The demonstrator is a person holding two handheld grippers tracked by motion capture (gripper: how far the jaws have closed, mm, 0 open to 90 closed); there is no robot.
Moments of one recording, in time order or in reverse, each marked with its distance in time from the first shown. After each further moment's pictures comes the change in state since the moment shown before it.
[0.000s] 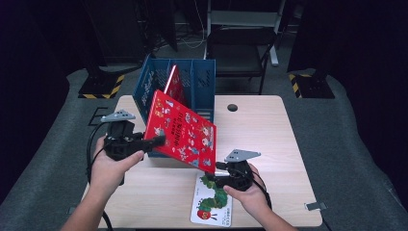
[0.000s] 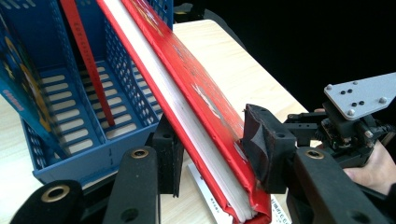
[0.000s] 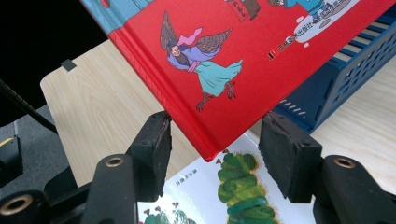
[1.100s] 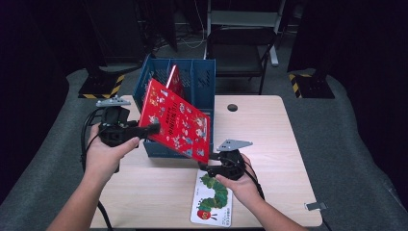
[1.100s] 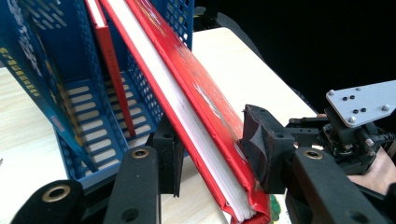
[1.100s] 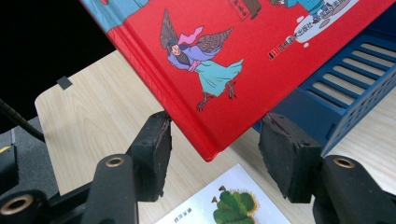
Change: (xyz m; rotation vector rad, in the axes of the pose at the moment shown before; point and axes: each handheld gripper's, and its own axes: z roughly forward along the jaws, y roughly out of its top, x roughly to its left) left arm 0.011 0.026 -0.005 -0.004 0.053 -0.009; right arm -0.005 0.027 0.020 -0.026 0.004 -0.009
